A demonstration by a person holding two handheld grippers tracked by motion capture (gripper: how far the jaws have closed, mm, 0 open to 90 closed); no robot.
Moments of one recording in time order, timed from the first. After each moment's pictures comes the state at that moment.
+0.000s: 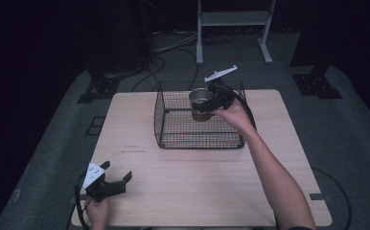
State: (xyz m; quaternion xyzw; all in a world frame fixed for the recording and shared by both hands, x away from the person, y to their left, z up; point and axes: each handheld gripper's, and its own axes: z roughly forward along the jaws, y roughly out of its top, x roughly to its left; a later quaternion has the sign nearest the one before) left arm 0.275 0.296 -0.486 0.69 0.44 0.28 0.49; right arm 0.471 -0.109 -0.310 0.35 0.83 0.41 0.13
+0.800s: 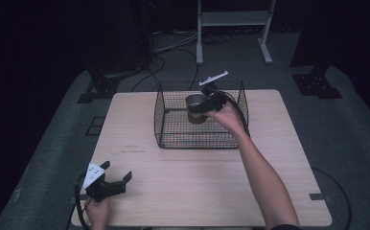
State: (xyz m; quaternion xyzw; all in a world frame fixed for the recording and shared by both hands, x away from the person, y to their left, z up) left arm 0.275 0.295 -0.485 0.69 0.44 0.28 0.49; right arm 0.504 -0.094 -0.353 0.38 0.83 0.40 0.10
